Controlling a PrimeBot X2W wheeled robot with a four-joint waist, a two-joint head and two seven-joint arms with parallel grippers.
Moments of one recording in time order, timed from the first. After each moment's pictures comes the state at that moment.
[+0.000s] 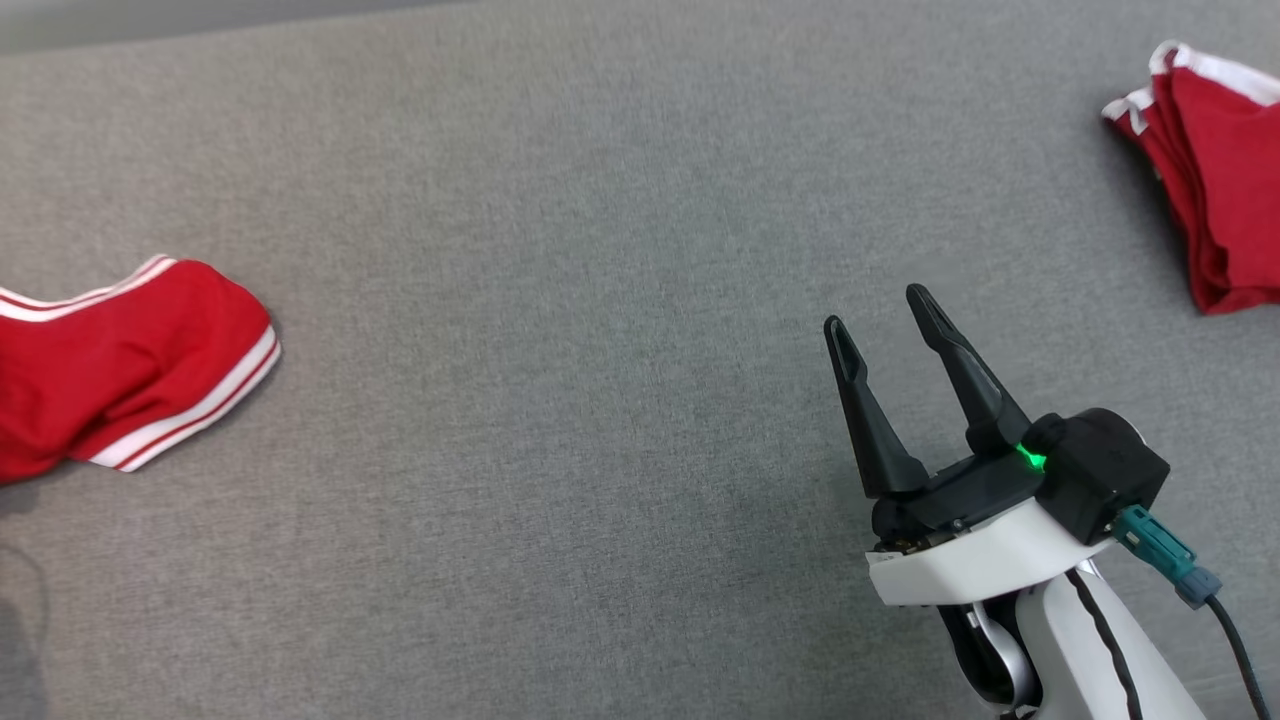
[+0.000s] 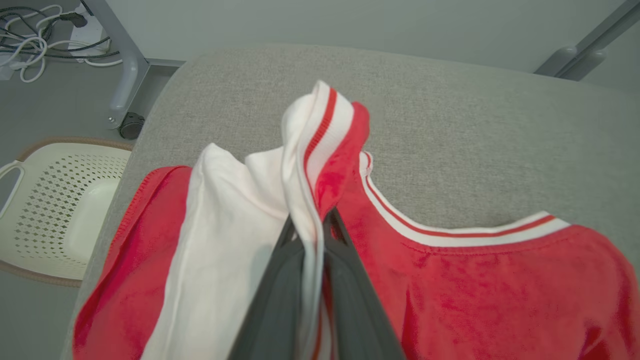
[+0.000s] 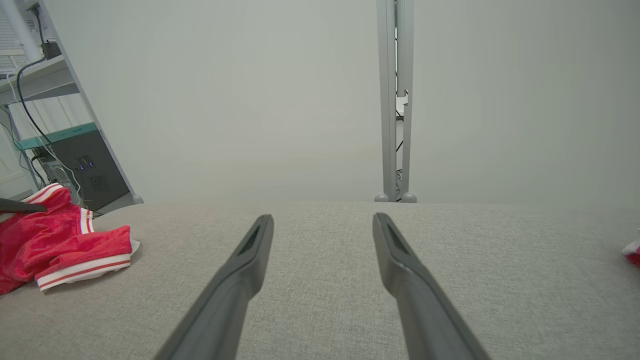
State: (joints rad) left arm -0.76 0.82 -0.43 0.82 -1.01 -0.13 0.30; right arm -0.28 -0.05 0.30 0.07 0.24 0.13 -0.26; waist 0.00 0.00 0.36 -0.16
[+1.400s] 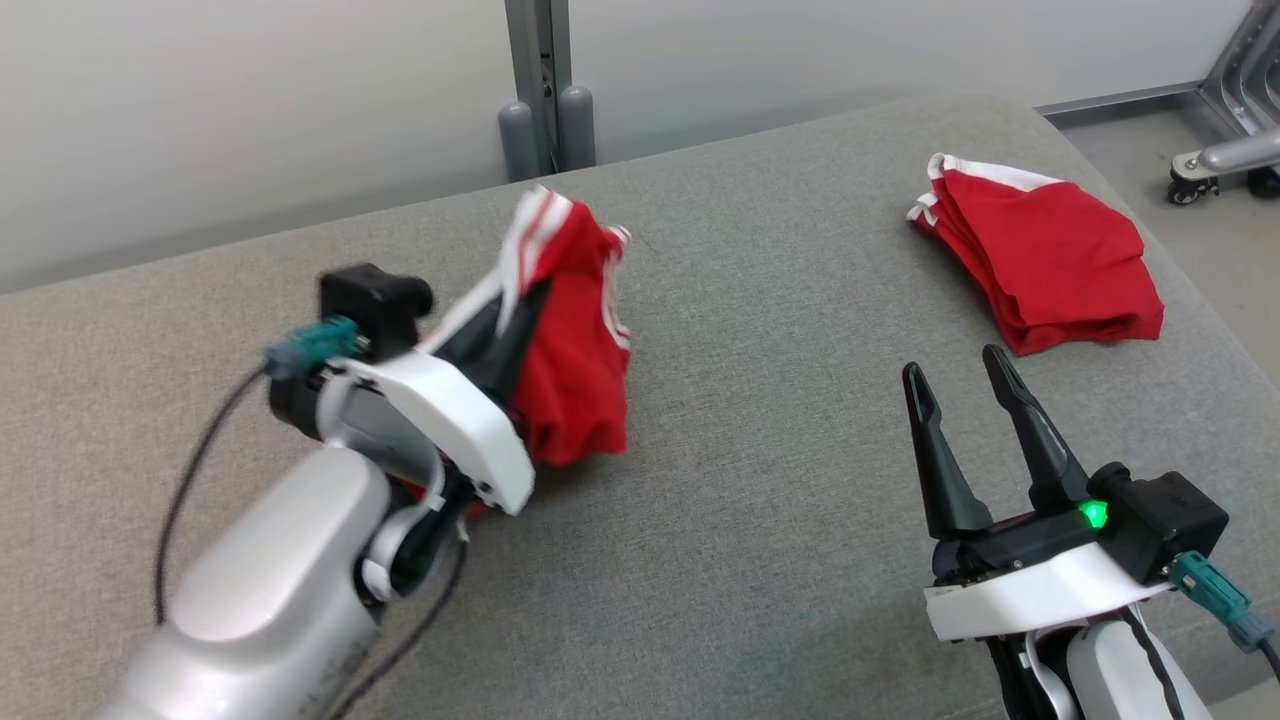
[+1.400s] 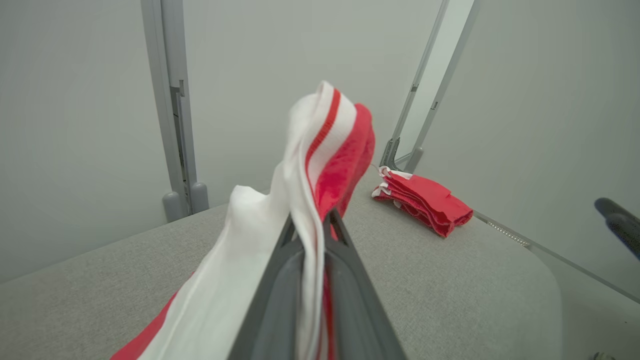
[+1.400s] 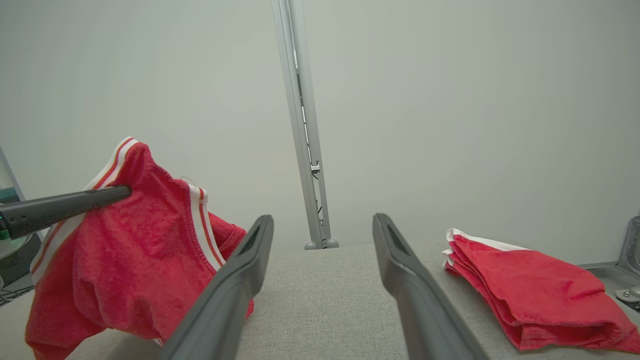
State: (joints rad) left arm -0.64 0.35 -0.75 0.26 -0.87 0.08 -0.01; right arm -0.17 -0.05 0.19 0.08 0.26 0.13 -0.26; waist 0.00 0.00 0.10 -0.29
